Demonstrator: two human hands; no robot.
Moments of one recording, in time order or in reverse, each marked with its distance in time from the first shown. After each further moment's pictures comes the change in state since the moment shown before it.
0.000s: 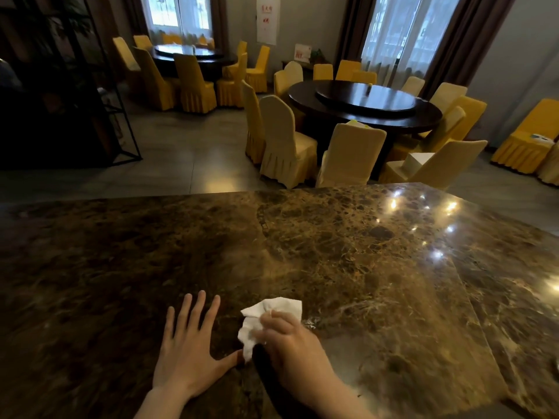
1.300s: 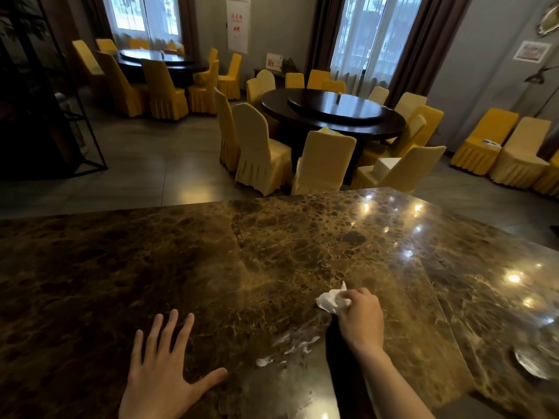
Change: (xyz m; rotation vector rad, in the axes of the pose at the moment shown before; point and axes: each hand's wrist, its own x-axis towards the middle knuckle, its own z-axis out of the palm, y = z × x) left_hand 0.007 0.013 -0.011 0.038 -0.104 -0.043; right_hand -0.014 0.119 -0.072 -0.150 0.348 0.844
